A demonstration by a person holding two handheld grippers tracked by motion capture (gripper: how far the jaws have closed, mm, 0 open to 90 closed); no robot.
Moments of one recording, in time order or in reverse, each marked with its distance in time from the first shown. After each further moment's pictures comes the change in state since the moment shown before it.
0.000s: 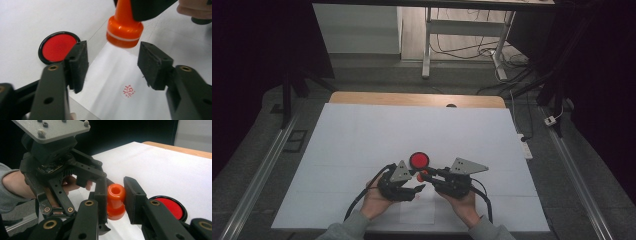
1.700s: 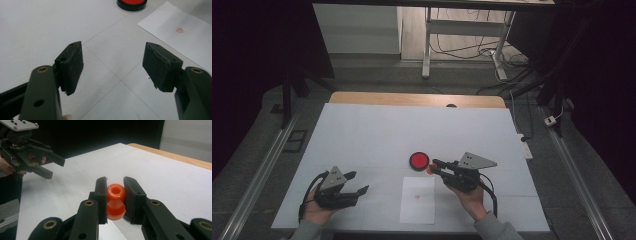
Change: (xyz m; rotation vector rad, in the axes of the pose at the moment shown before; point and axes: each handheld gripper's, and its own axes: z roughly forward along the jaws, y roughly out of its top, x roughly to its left) left arm 0.047 -0.098 -0.110 -0.008 0.204 -0.193; right arm -0.019 0.007 -0.015 0.005 -0.085 -0.043
